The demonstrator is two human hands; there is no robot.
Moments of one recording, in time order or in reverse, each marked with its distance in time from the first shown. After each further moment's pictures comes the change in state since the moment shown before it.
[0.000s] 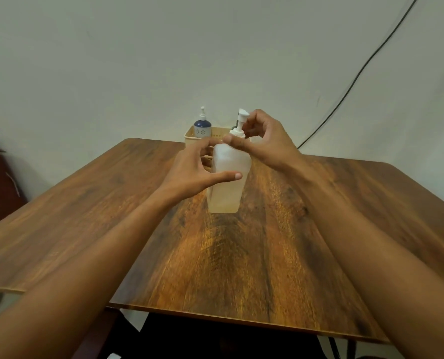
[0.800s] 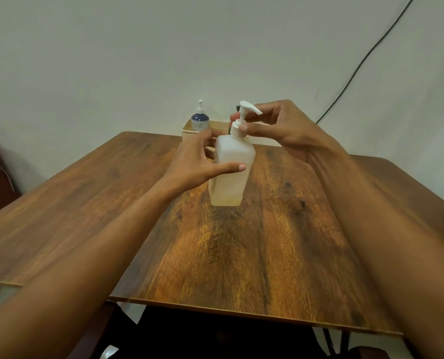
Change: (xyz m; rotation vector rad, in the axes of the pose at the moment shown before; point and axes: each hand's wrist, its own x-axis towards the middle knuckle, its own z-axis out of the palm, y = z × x) left_hand 0.001 0.013 0.005 -0.002 -0.023 -0.047; right_hand 0.010 -0.002 -0.043 0.116 -0.270 -0.030
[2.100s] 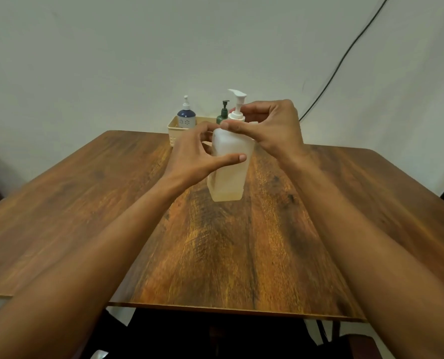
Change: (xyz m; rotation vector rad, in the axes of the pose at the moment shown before) left_hand 0.012 0.002 0.028 -0.014 0.105 0.041; right_hand -0.017 0.007 0.026 -0.162 0.505 0.032
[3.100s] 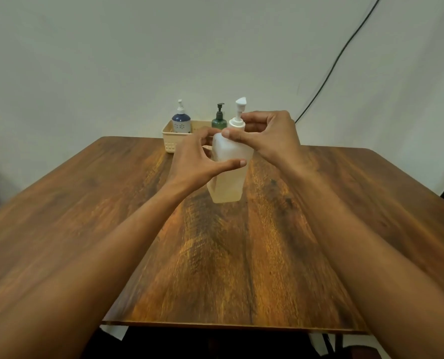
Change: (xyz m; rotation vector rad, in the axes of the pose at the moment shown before) left_hand 0.013 -0.005 0.022 -0.001 0.019 0.012; right_hand 0.001 0.019 -0.005 0.045 0.005 0.130
